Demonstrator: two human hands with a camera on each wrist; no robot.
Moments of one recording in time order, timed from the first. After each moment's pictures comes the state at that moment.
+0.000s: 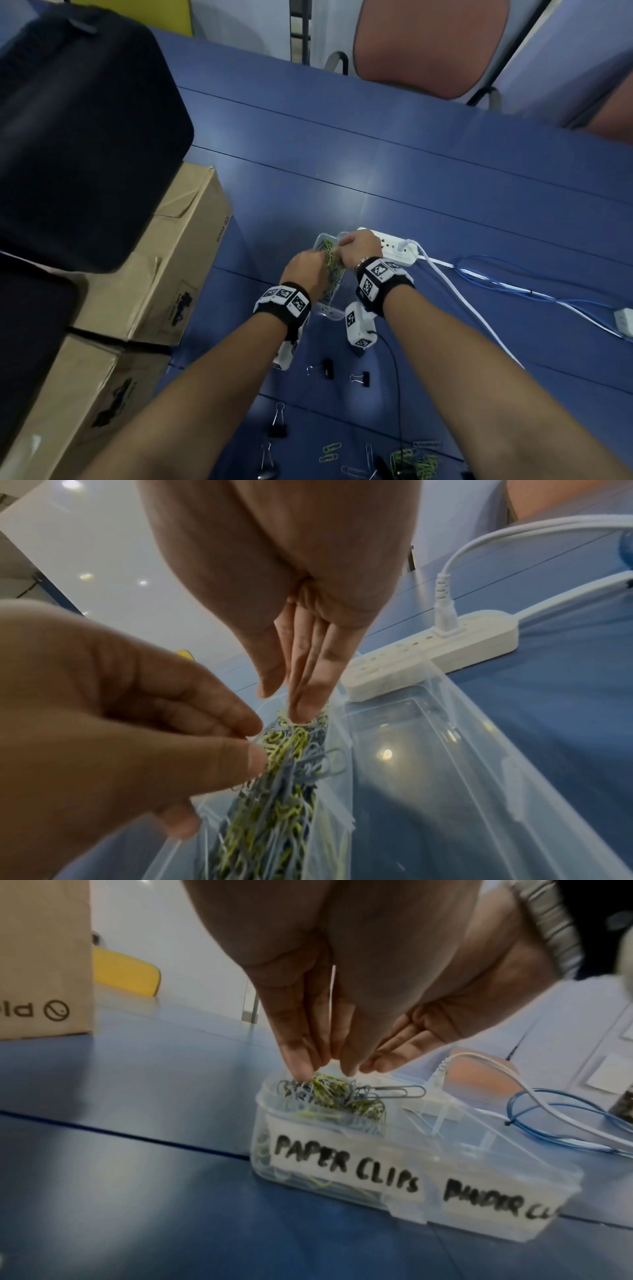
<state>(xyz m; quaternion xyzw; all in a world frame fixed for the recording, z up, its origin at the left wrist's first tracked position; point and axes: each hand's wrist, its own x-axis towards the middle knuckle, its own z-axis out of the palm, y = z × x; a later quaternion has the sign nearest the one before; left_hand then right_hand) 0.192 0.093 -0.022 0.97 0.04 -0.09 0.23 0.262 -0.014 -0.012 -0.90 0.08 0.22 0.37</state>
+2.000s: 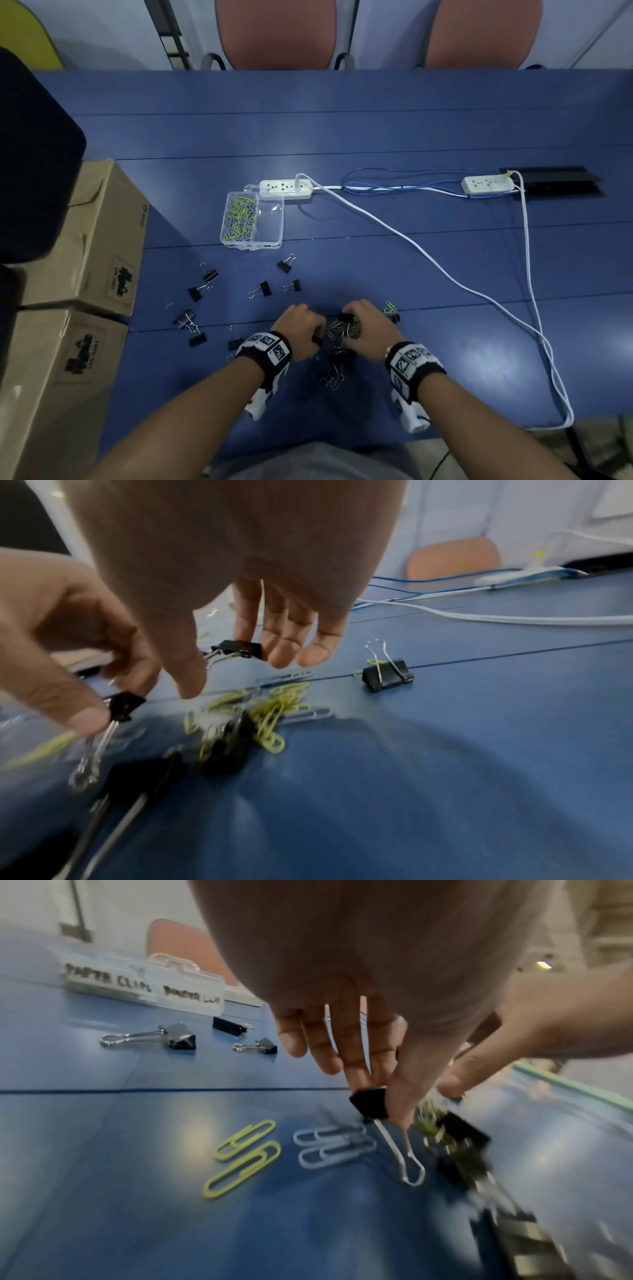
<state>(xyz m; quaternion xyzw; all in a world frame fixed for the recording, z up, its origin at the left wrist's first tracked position) -0.042 -0.036 -0.039 0.91 -0.30 -0.24 0.14 -0.076 -0.245 -0.046 -0.94 -0.05 0.19 0.29</state>
